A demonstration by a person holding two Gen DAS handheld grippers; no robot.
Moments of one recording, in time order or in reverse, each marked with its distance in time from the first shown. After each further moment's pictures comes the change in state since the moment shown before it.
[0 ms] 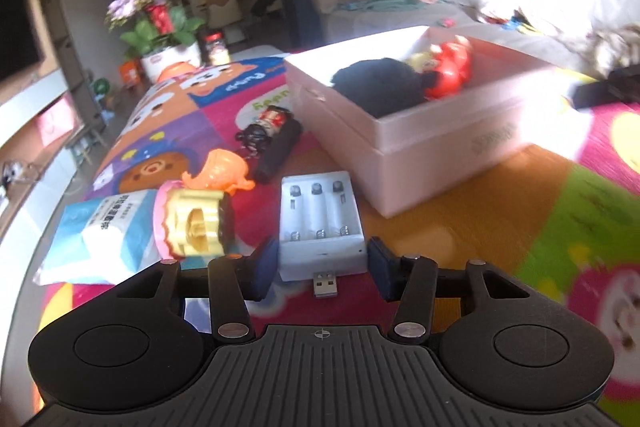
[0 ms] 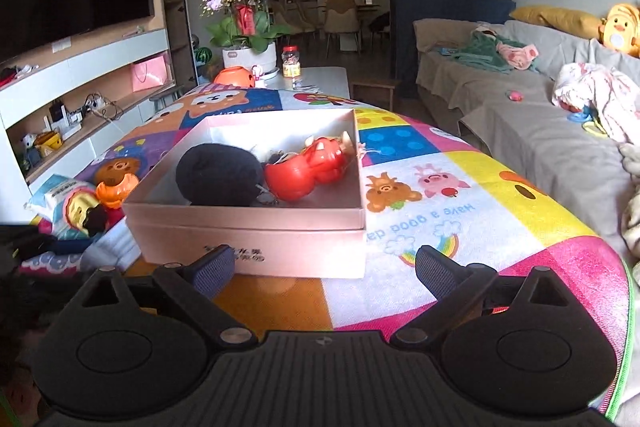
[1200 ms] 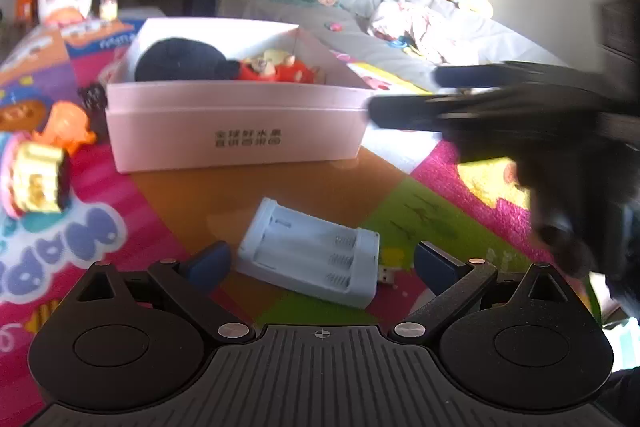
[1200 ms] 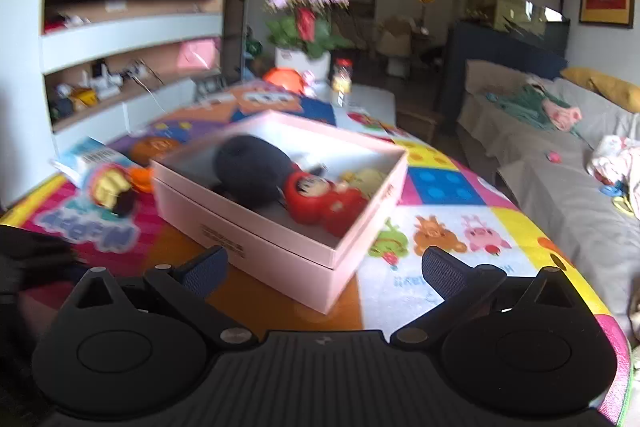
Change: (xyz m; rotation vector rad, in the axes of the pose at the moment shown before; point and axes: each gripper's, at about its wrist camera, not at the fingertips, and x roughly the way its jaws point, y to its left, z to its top) left arm -0.013 -0.011 0.001 -0.154 0.017 -0.437; right arm 0.014 0.043 0.014 -0.230 -0.013 0.036
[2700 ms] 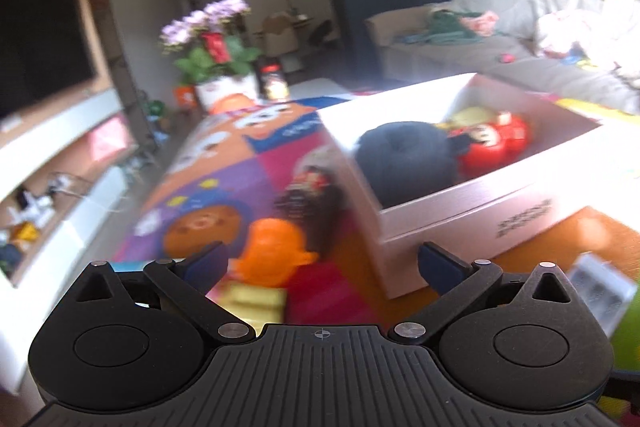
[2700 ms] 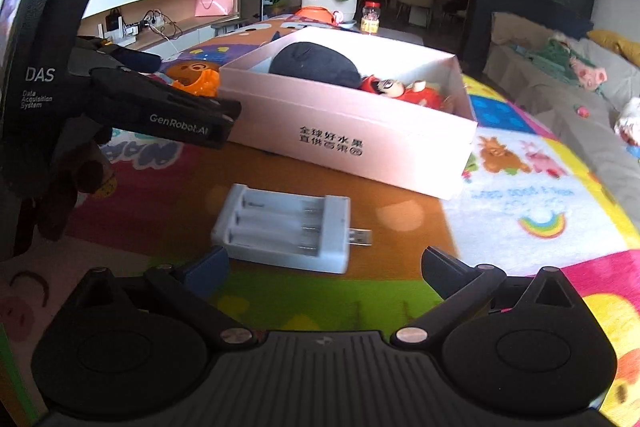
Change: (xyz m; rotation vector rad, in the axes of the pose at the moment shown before) left arm 0.023 0.037 0.040 0.106 -0.146 0.649; right arm 0.006 0.057 -0.044 0.005 0.148 0.087
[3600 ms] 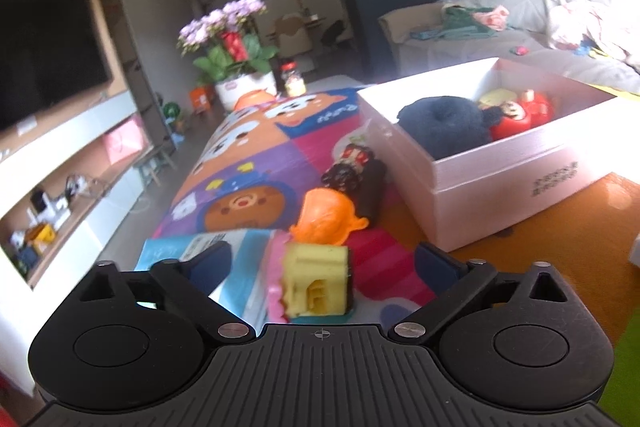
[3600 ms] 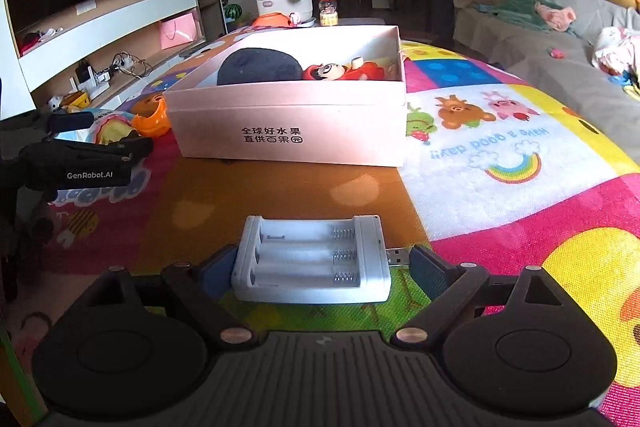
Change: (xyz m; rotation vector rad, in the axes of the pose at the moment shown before) left arm -0.012 0.022 -0.020 0.036 -0.006 0.012; right arm -0.009 -0.037 -0.012 0.194 -0.014 -0.004
